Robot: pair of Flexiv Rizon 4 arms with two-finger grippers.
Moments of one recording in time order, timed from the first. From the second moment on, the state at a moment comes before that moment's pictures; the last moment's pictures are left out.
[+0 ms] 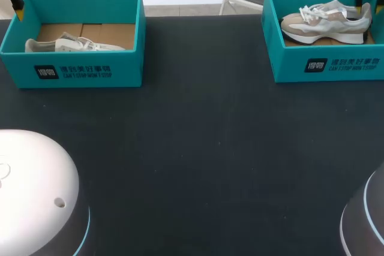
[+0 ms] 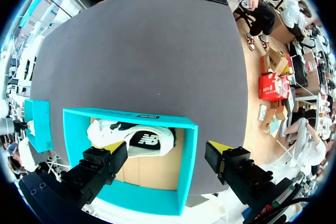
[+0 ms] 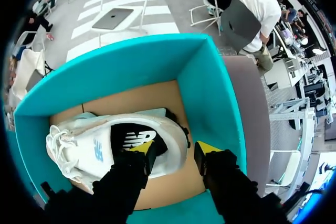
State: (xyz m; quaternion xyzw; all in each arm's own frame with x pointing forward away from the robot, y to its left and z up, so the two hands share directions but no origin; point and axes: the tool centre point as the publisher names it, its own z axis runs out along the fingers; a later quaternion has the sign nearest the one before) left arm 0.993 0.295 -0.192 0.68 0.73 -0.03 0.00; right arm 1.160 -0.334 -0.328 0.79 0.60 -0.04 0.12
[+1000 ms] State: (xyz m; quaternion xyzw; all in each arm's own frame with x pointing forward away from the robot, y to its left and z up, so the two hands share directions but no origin) left arm 0.993 0.295 -0.192 0.68 0.73 -0.03 0.00; right arm 1.158 -0.358 -0.376 0.77 0.61 -0.12 0.12
